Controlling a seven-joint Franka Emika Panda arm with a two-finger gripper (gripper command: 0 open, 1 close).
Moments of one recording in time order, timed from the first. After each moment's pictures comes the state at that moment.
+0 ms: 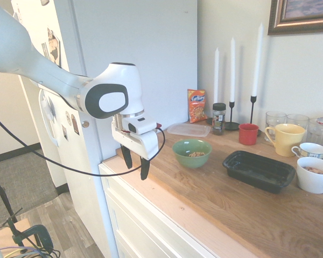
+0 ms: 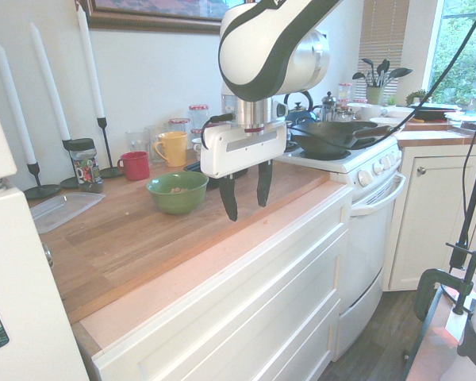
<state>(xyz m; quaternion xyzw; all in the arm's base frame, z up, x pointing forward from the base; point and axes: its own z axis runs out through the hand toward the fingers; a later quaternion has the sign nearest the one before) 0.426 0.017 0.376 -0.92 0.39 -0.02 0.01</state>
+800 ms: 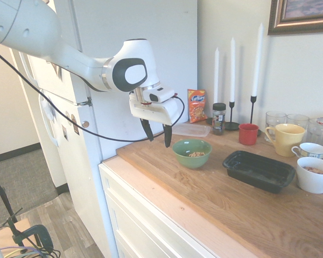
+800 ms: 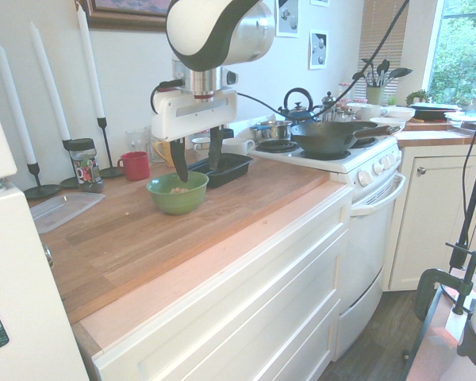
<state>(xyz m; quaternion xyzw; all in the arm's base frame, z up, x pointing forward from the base) 0.535 0.045 0.441 -0.93 0.35 -0.10 0.00</state>
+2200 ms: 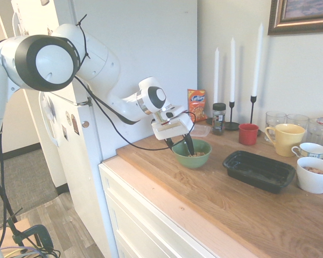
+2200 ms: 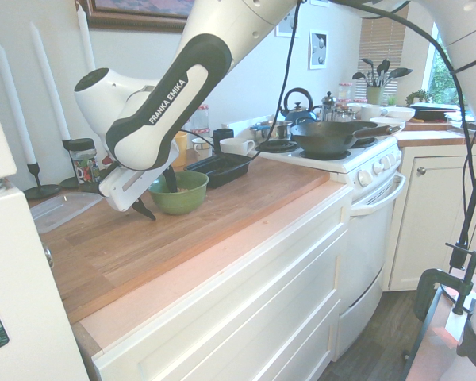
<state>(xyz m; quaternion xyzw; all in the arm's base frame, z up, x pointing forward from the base) 0.661 0.110 0.316 -0.91 0.32 -0.18 -0.17</state>
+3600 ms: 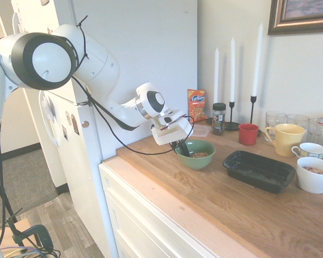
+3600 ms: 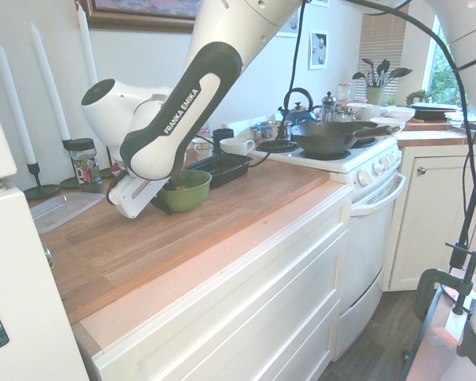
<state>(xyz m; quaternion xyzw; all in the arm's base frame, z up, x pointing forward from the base) 0.647 0.100 0.300 -0.90 0.33 -0.19 -0.19</state>
